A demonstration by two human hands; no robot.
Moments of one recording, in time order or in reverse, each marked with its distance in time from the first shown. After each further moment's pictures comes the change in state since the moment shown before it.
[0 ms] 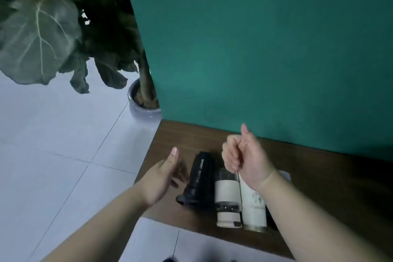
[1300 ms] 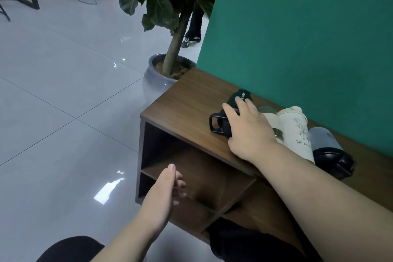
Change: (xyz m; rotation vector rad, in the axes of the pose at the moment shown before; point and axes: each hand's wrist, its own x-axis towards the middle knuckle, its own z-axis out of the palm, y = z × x) left_hand -0.067 -0.346 0.143 -0.743 0.422 0.061; right_hand -0.038 0.239 0.026 -2.225 0.166 -0.254
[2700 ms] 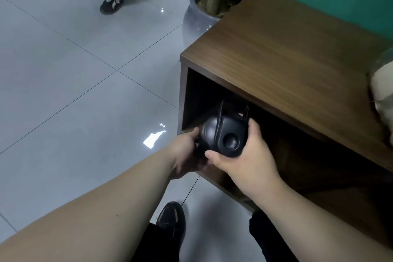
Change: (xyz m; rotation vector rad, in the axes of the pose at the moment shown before) left_hand 0.135 -0.061 -0.073 -0.020 -0.071 -0.526; right_hand -0.032 -0.125 0.153 1.129 -0.163 0.213
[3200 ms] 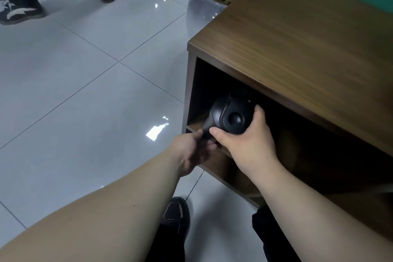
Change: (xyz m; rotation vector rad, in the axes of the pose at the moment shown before) left_hand 0.024 -0.012 -0.008 -0.235 0.162 -0.023; right_hand 0.041 0.005 0.025 0.059 0.080 0.125
